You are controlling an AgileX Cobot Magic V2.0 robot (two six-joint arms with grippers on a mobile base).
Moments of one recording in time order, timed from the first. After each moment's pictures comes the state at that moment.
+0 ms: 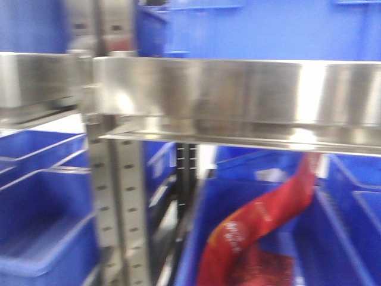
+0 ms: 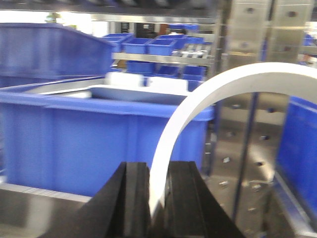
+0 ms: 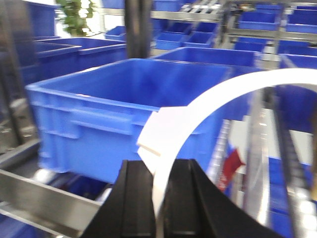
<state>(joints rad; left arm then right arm) 0.06 0.37 -0.59 -0.03 0.25 0.02 -0.14 0.39 -0.90 0.19 0.73 -0.12</state>
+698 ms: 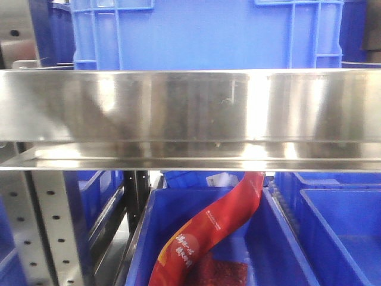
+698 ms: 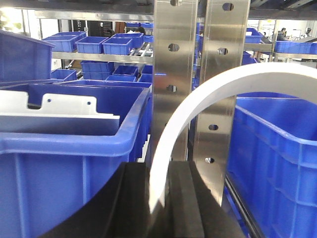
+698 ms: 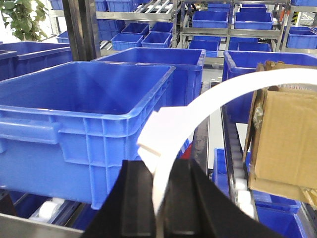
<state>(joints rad) 0.06 0.37 -0.59 -0.03 0.25 0.02 -0.14 0.39 -0.90 0.19 0.73 -0.12</state>
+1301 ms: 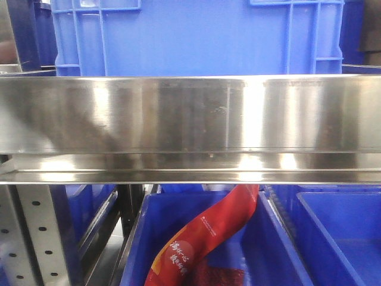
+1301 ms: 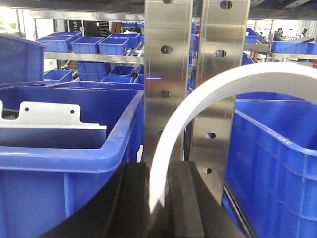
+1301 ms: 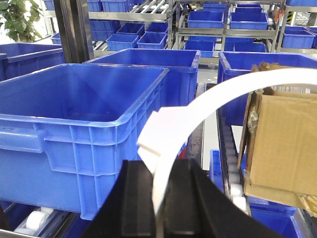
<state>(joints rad) 0.06 0.37 -0.59 -0.03 0.25 0.02 -0.14 0.39 -0.90 0.19 0.73 -0.12</state>
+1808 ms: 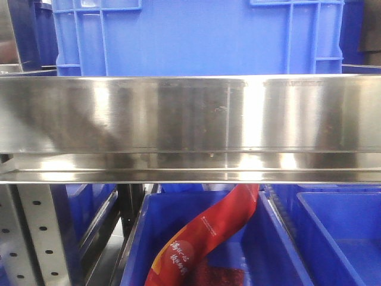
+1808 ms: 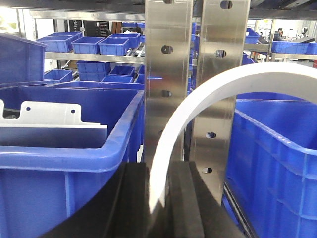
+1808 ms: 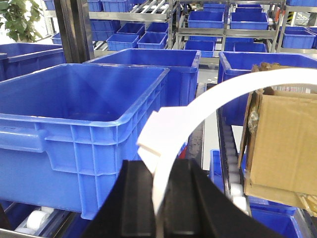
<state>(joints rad) 0.06 0.37 -0.59 -0.03 0.25 0.02 -0.14 0.39 -0.90 0.19 0.73 -0.12</state>
